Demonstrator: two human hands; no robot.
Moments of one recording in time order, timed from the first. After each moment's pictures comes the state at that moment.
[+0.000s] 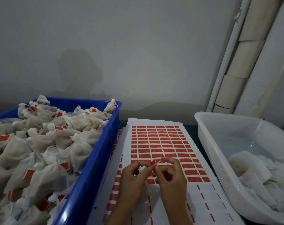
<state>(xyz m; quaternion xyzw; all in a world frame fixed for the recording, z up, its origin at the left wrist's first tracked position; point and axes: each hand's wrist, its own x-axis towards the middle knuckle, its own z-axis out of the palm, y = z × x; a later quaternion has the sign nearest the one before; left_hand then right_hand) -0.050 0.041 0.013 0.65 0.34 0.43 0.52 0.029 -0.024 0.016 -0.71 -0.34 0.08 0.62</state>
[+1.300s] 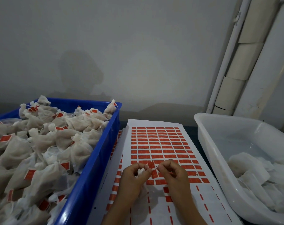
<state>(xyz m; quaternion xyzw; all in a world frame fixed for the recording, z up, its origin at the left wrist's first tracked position) -0.052 0.044 0.016 0.67 0.38 0.38 0.51 0.056 -0.025 0.017 -0.67 -0.40 0.16 0.60</state>
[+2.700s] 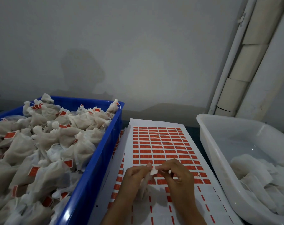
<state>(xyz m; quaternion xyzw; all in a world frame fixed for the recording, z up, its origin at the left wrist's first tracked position) -0.056 0.039 0.030 0.57 0.37 0.34 0.66 0.058 -0.030 0.024 -0.66 -0.54 -0.15 0.51</state>
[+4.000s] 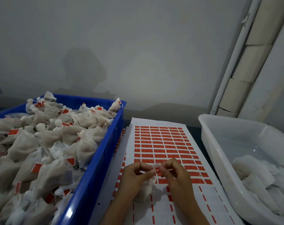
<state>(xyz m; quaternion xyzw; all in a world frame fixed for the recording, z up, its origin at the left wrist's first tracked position) -0.058 0.043 0.024 0.64 0.39 0.34 0.57 0.058 -0.027 0.014 -0.66 -0.48 0.12 0.57</state>
